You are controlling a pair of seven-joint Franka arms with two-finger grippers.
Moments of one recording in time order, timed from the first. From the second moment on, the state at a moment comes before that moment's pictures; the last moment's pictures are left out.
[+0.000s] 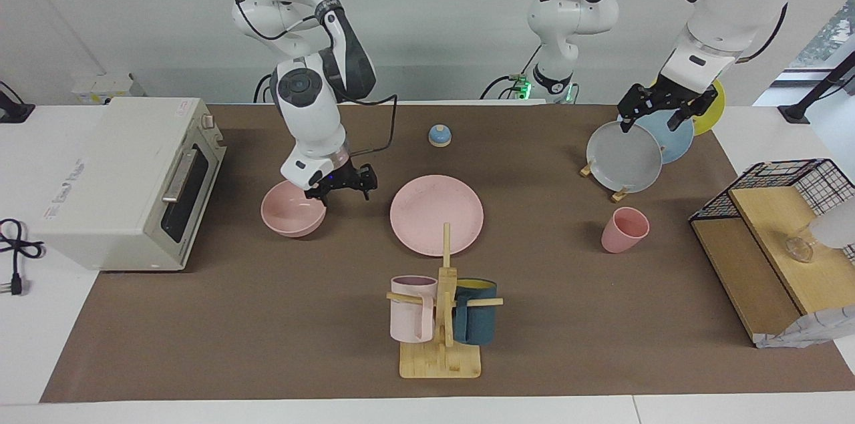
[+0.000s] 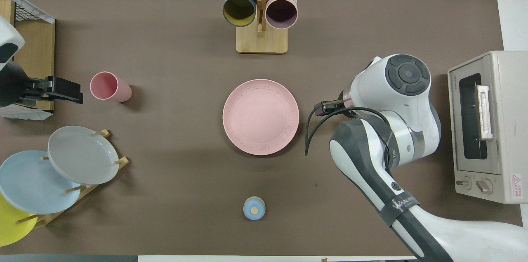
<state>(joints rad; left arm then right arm) -0.05 -0.04 -0.07 -1.65 -0.02 1.58 -0.07 0.25 0.16 0.07 -2.03 0.06 2.17 0.19</state>
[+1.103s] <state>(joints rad) -0.05 -0.04 -0.07 -1.65 -0.02 1.57 -0.07 0.20 0.11 0.07 -2.16 -0.03 2.25 0.12</state>
